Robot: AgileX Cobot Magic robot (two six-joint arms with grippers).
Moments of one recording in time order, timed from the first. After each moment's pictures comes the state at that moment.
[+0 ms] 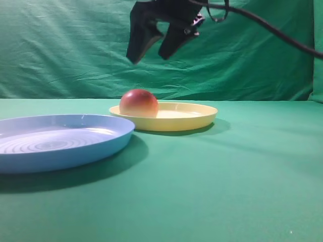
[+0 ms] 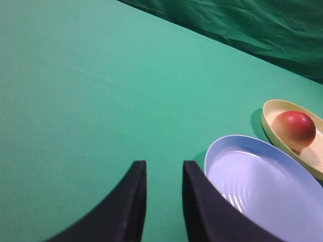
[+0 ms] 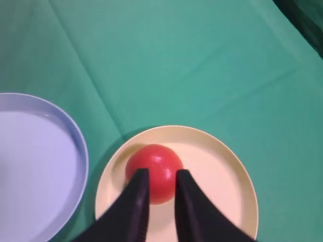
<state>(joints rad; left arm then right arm) 0.02 -0.01 0.02 -0.09 0.35 -0.12 0.56 1.74 -1.51 0.34 0.72 -0.64</state>
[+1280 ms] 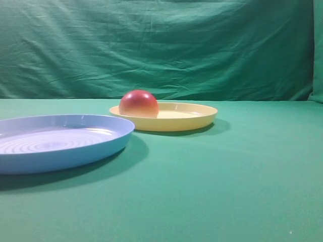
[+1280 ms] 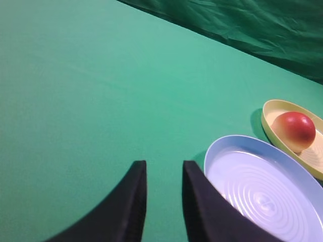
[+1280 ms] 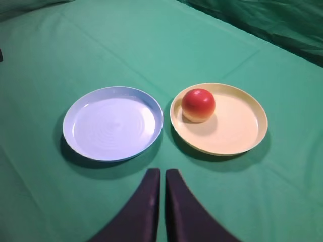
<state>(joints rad) 0.02 -0.01 0.02 -0.09 0.35 -0.12 0.56 0.62 -0.66 0.24 0.67 -0.26</state>
